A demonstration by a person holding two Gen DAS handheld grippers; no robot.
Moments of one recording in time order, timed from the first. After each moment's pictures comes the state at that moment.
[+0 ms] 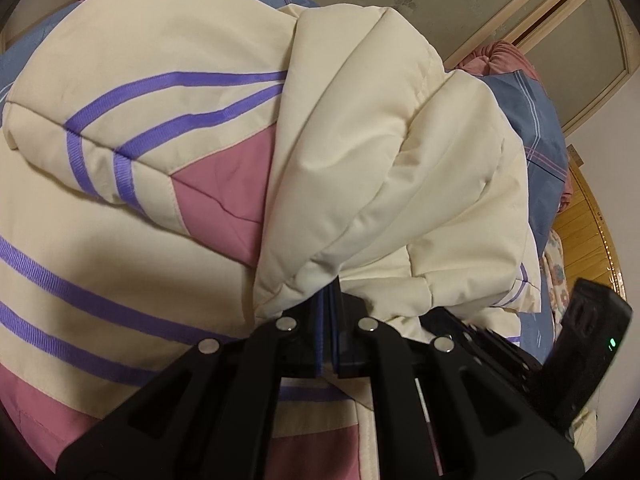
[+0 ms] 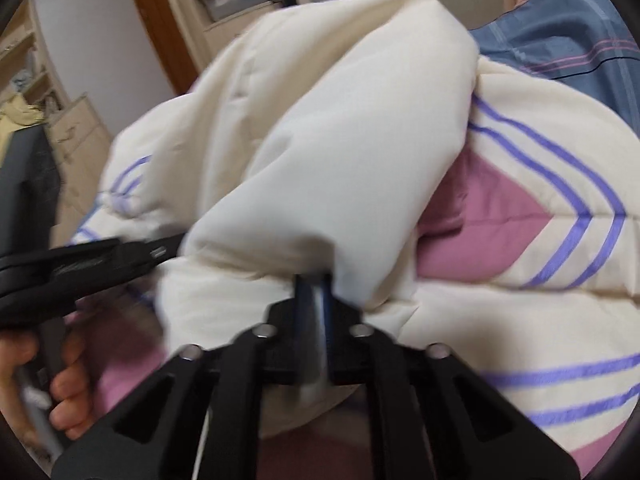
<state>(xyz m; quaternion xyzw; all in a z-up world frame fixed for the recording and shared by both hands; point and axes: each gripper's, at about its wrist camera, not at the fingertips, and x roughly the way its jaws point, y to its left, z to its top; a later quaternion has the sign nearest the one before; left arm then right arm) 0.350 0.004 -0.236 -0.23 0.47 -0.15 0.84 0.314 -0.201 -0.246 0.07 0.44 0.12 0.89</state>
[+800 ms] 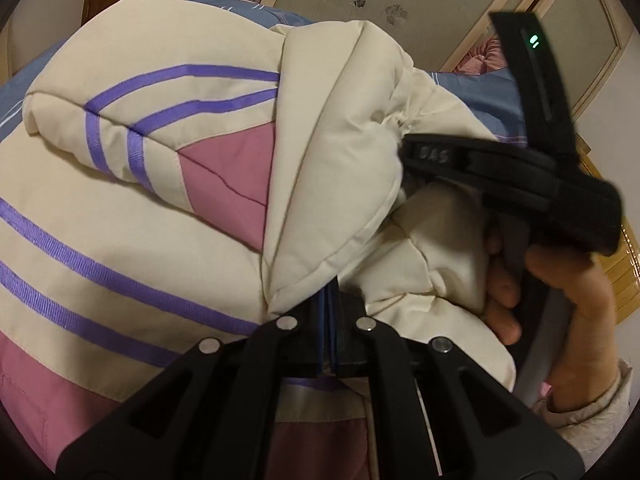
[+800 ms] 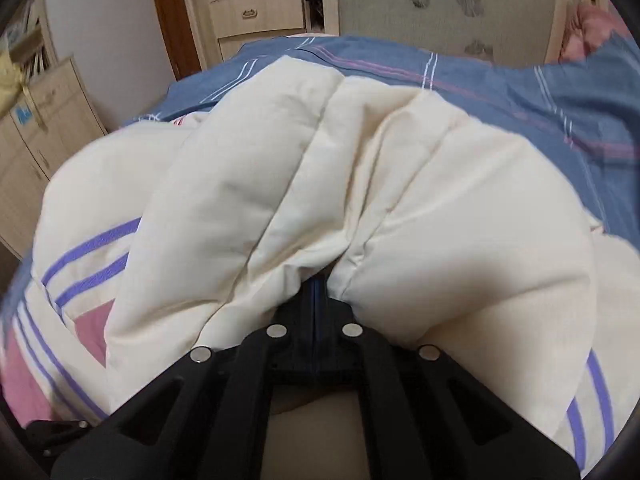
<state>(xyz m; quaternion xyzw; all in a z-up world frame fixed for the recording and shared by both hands) 0.324 -0.013 -0.242 -0.19 0.43 -0.13 0.88 0.408 -0.151 -0.201 -0.05 0.44 0.12 0.89</state>
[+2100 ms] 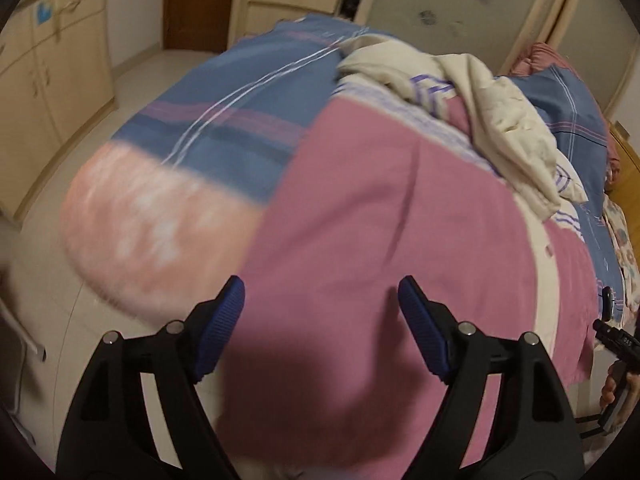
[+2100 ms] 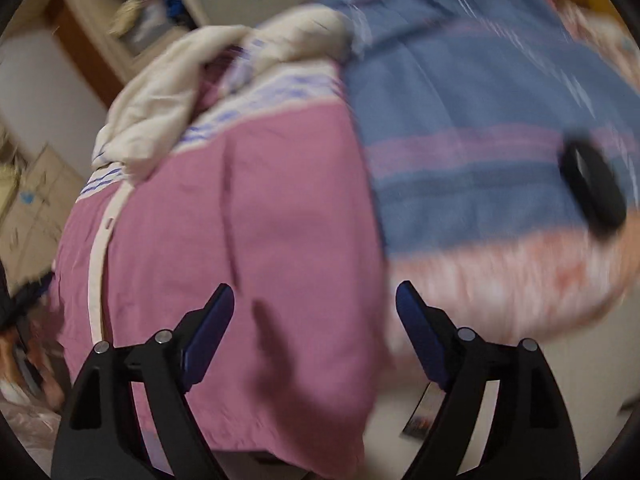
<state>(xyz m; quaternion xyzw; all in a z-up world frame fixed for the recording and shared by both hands) 0.078 0.183 -0.225 -0.14 0.44 -0.01 0.89 0.036 -0.397 -0.247 0.23 0.50 0.03 0.84</state>
